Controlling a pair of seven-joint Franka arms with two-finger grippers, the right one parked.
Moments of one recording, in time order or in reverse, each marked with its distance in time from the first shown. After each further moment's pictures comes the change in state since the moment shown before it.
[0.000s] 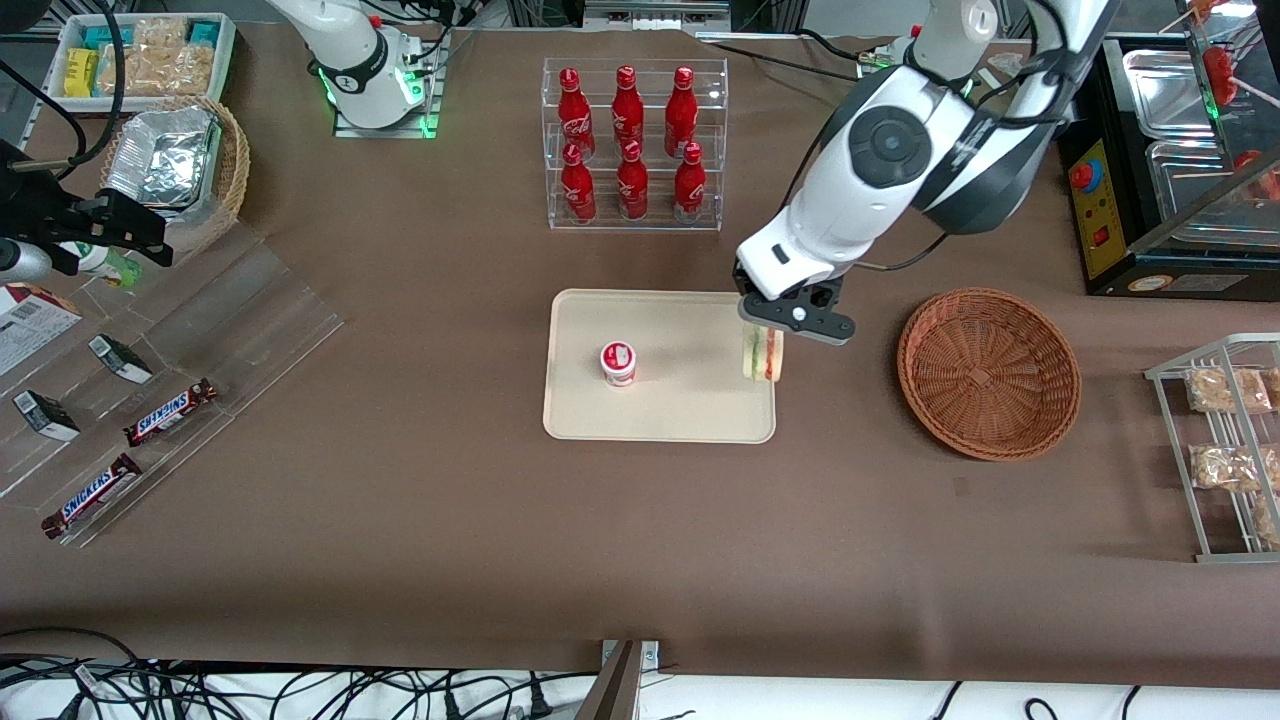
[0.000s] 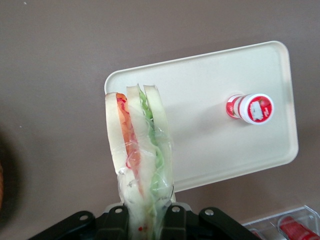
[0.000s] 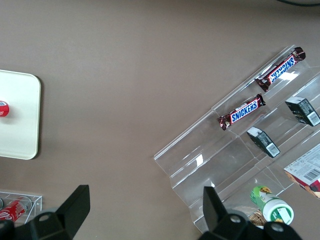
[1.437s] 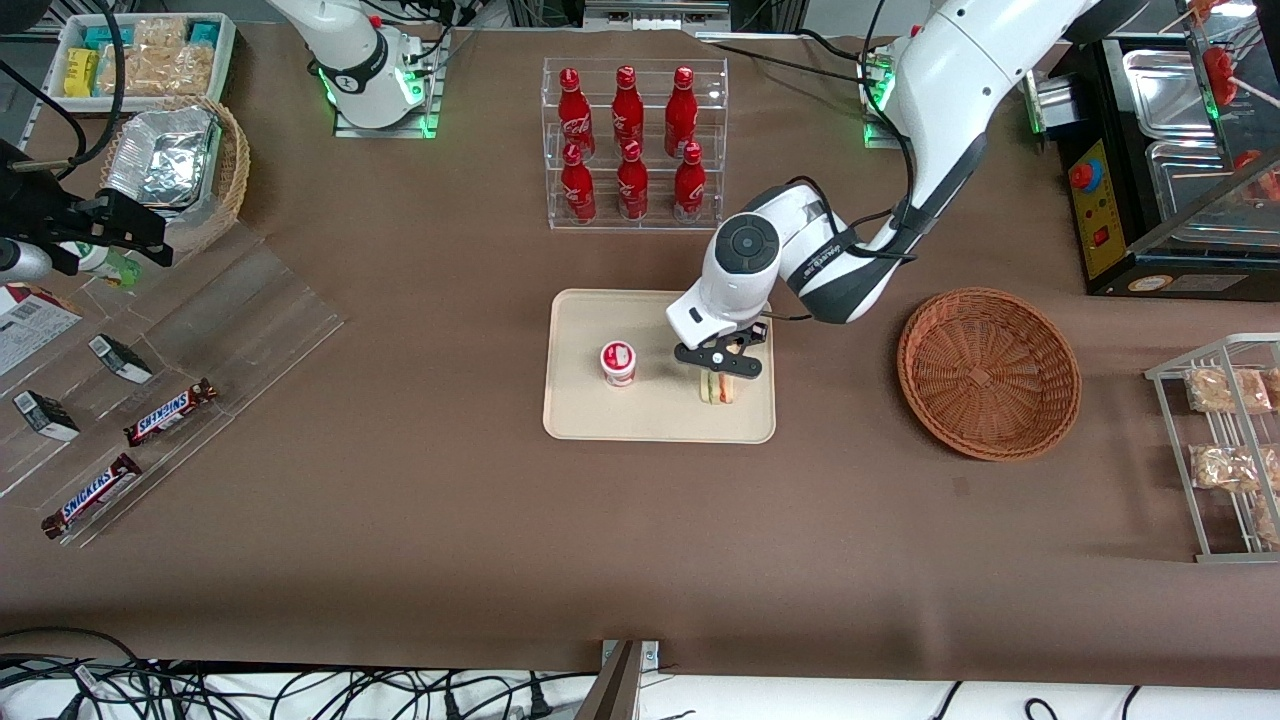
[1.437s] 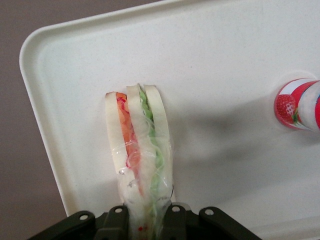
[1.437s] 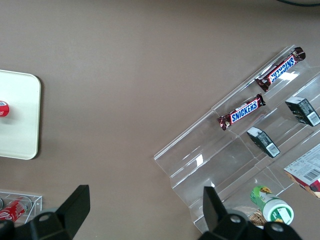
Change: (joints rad) arm -0.095 0.340 0.001 -0.001 0.326 0.200 -0.261
